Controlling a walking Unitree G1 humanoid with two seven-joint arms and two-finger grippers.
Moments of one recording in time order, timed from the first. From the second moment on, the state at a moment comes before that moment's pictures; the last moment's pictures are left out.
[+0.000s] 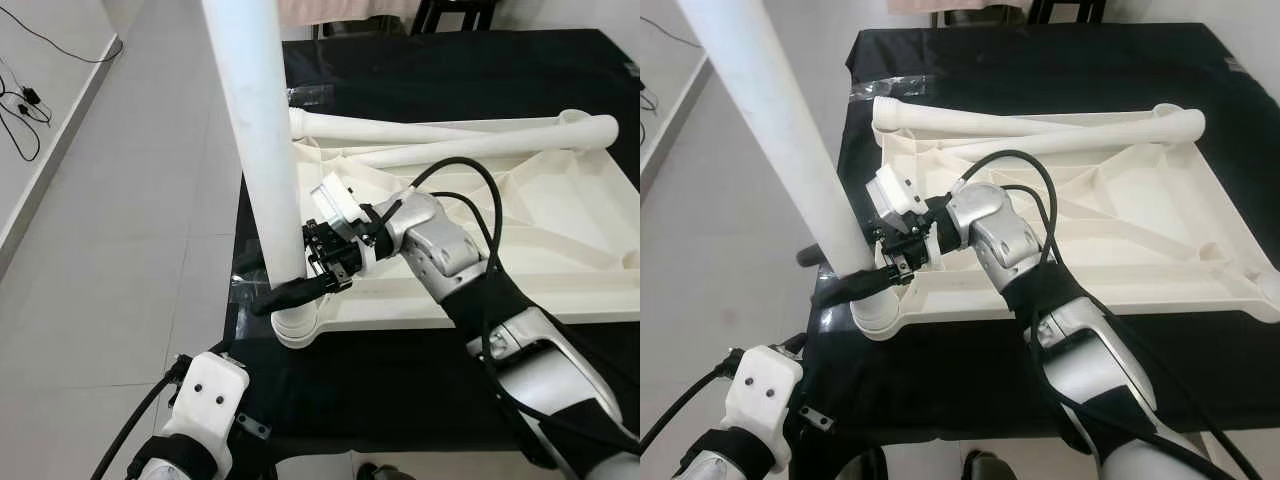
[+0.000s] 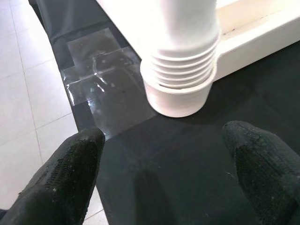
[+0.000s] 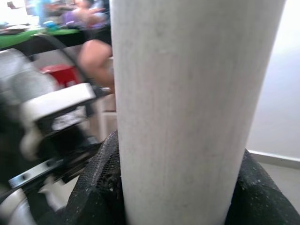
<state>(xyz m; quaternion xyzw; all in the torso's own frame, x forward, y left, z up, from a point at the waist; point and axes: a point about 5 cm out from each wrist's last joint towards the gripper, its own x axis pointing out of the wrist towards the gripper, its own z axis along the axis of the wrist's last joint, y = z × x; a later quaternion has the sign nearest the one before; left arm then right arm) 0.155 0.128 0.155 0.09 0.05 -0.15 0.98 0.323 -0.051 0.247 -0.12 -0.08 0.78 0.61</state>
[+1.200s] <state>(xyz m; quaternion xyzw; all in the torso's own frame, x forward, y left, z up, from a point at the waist) 0.165 0.132 0.149 0.11 0.04 -0.15 0.98 0.292 -0.082 0.205 -0.03 -0.07 0.24 0.97</state>
